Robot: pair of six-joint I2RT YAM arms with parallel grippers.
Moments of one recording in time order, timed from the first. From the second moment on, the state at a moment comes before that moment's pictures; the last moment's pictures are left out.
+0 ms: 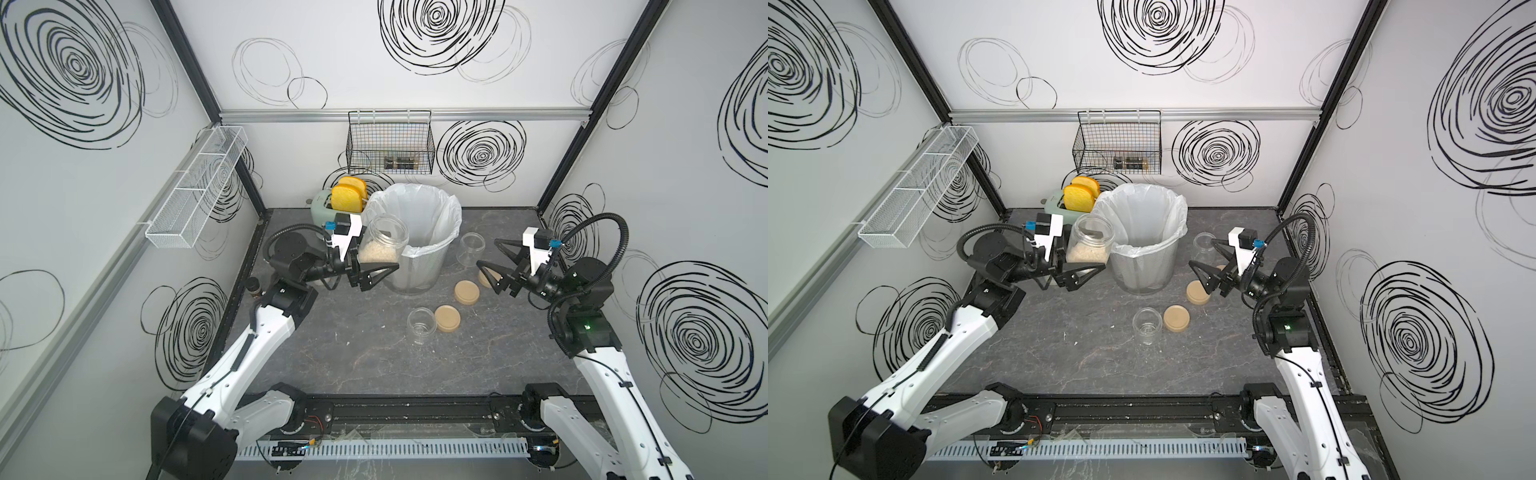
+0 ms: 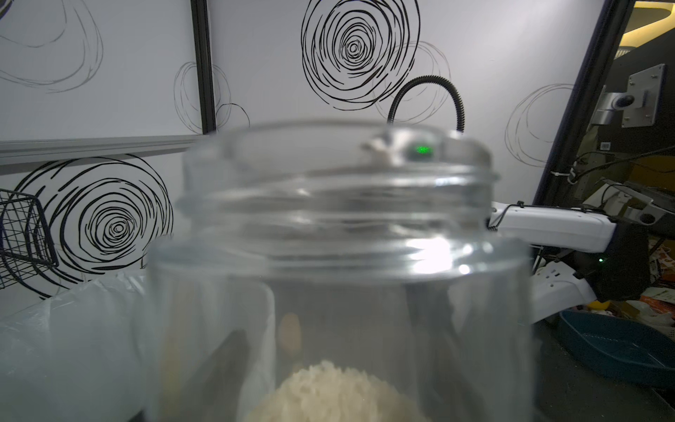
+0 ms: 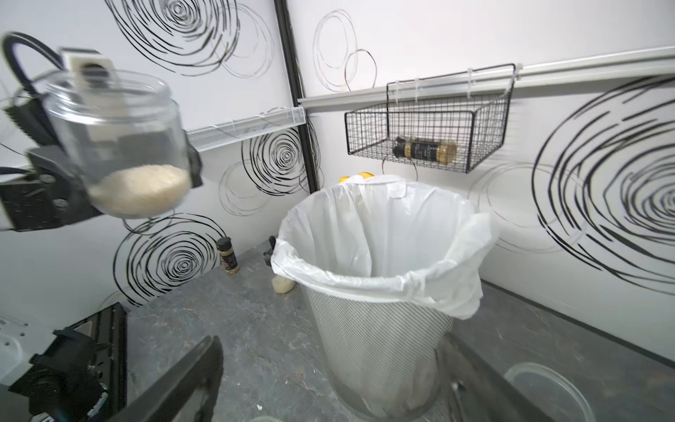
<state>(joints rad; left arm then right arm) -0.31 1.15 0.97 0.38 1.02 -0.22 0.08 0.82 0.79 0.08 -0.84 0.14</state>
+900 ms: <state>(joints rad) -0.31 1.70 1.50 0.06 0.85 0.26 0.31 1.60 1.62 -0.13 -1.08 -0.33</state>
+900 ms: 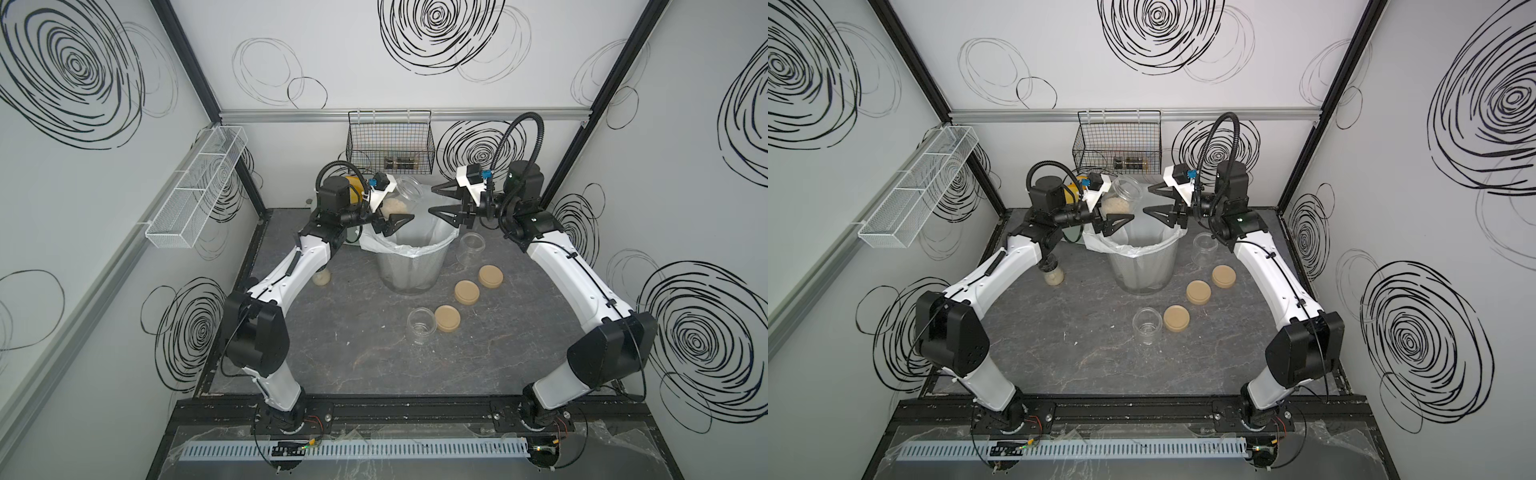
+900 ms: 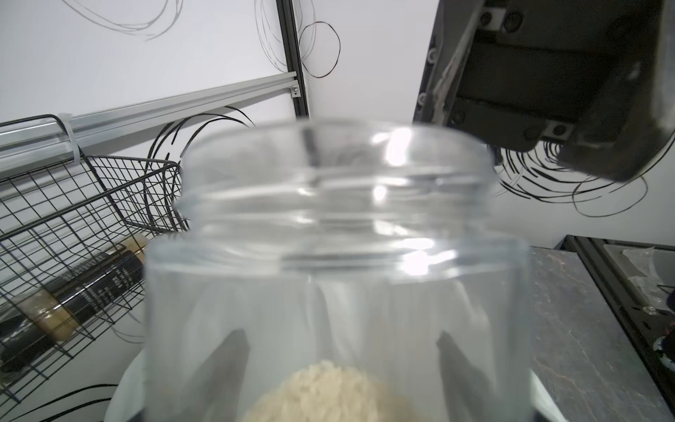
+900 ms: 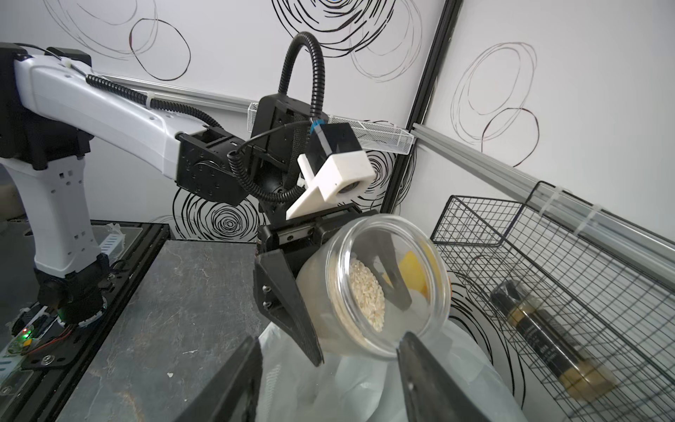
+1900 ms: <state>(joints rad) -0.37 1.74 1.60 -0.17 0.69 0.67 0.44 1.74 1.80 -0.53 -0.91 -0.60</state>
